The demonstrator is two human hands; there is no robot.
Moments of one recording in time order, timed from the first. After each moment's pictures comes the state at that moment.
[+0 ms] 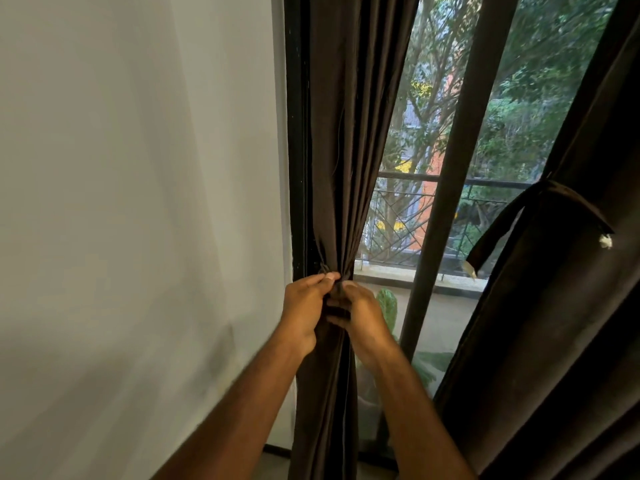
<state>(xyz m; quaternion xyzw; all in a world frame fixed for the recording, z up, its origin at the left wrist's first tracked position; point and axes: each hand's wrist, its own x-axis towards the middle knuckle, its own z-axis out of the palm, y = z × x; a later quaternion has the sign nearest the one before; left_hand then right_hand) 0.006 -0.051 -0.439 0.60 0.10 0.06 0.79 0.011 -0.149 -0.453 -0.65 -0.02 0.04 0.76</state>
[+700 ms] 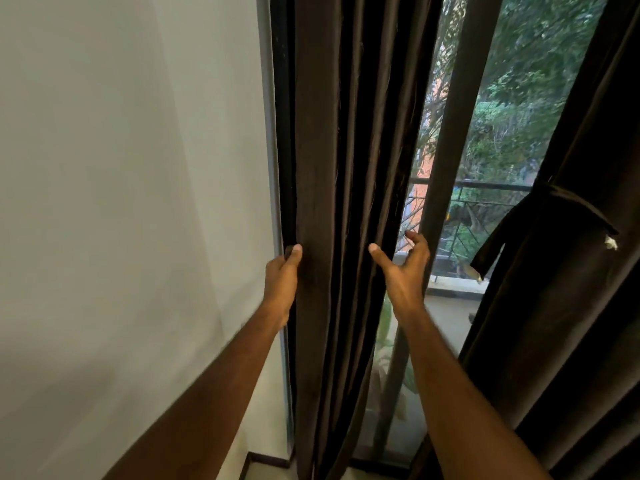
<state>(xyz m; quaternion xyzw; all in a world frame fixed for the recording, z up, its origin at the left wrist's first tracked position) 0.071 -0.015 -0.437 0.67 0.09 0.10 0.73 0.084 -0.219 -0.428 -0.70 -0.01 -0.25 0.67</state>
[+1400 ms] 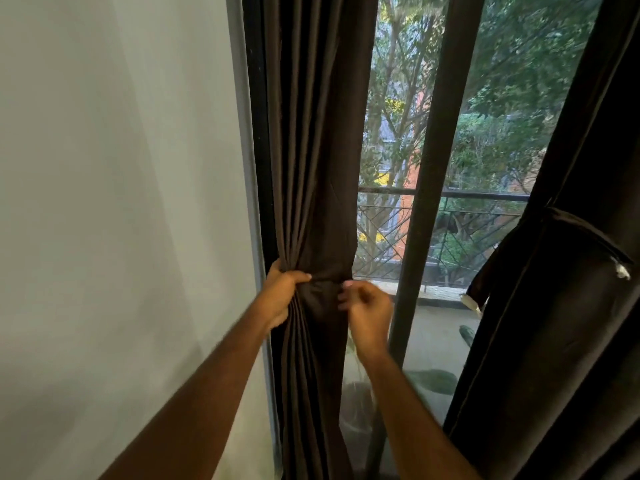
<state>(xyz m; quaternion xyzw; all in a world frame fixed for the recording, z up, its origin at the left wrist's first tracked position) 0.126 -0.041 -0.426 0.59 0.04 0.08 0.80 0.099 -0.189 -0.465 -0.66 0.01 -0.20 0.72</state>
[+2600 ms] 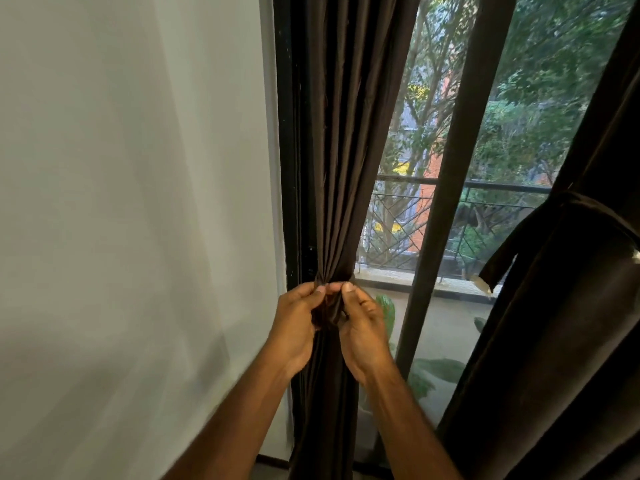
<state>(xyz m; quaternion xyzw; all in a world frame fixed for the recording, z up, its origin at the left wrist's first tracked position) 0.011 -0.053 -0.435 0.59 0.04 0.05 0.81 0.026 -0.152 -0.461 -0.46 -0.11 -0.03 0.88</state>
